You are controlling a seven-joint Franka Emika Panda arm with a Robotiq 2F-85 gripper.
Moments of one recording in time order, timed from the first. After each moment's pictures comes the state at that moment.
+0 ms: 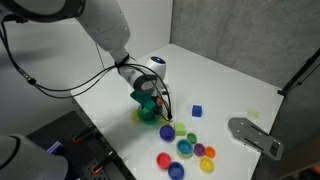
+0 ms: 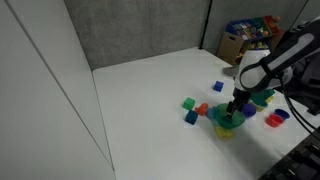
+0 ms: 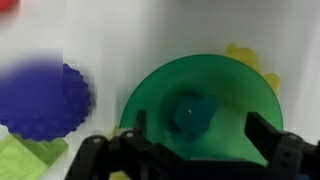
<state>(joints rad) -0.07 0.58 0.00 -2.21 0.07 2.60 -0.20</state>
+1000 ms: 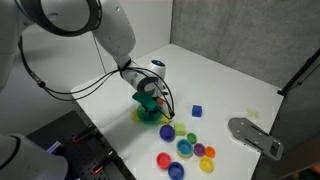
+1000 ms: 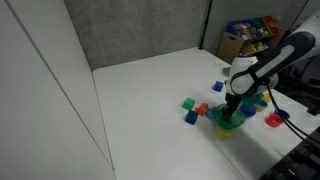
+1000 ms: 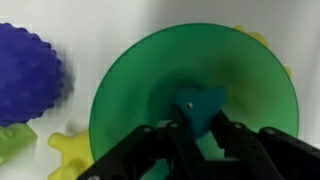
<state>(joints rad) -0.05 0.69 0.02 -2.11 0.03 2.59 -0.20</state>
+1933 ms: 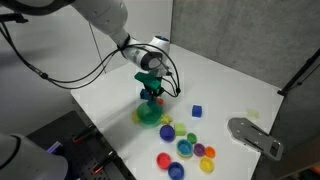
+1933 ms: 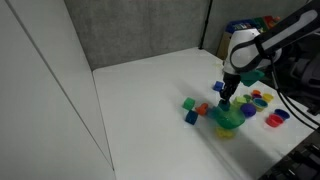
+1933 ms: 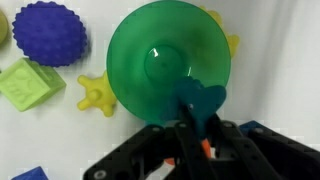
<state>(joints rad) -0.03 0.53 0.02 -2.03 0.03 2.37 -0.16</state>
